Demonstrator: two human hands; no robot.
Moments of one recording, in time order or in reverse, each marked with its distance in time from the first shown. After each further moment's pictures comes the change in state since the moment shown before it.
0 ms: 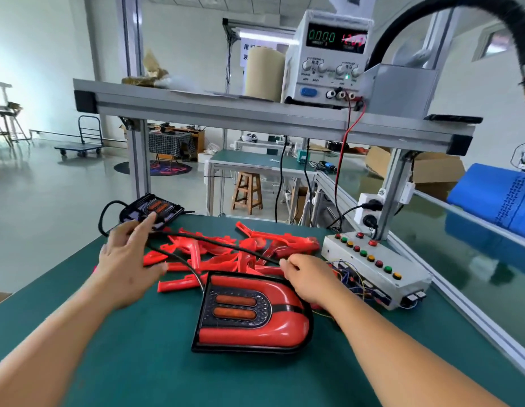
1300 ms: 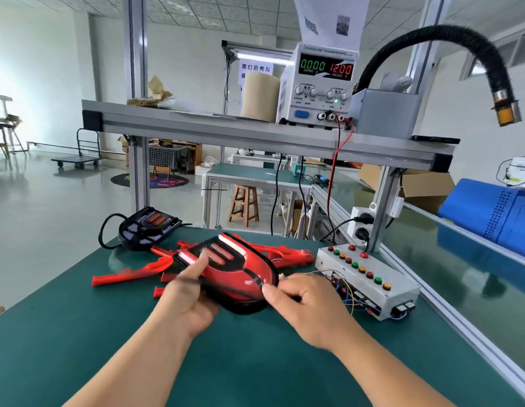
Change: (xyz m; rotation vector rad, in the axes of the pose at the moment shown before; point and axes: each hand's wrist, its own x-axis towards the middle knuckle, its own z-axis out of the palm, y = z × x) left_hand -0.019 0.090 0.057 -1.694 -0.268 -0.588; right_hand -0.078 -0.029 -0.025 0.271 0.200 -0.402
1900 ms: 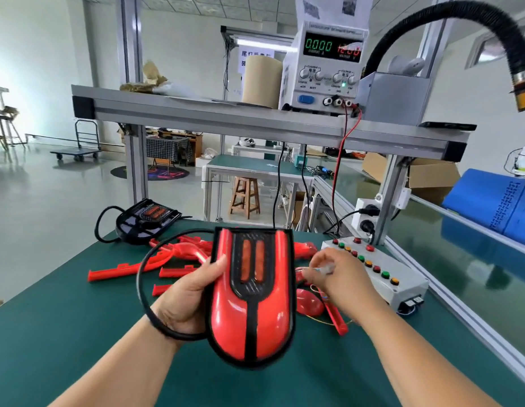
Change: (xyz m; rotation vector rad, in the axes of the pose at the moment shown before) left_hand 0.008 -0.005 -0.024 0.179 -0.595 -0.079; right_hand 0.024 0.059 -0.016 0.034 0.132 0.406
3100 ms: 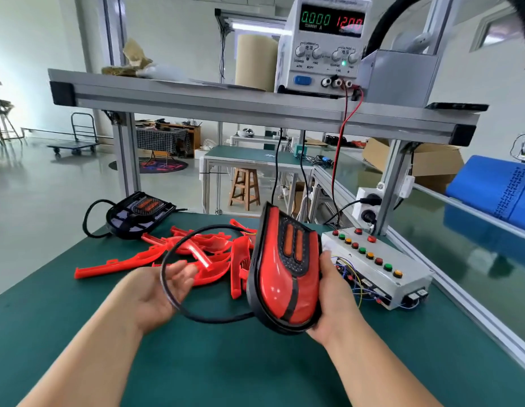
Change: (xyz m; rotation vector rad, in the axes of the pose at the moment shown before) left_hand -0.004 0.029 -0.027 -0.018 0.631 -0.058; right_hand -0.013 -0.012 0.044 1.330 -0.067 0.705
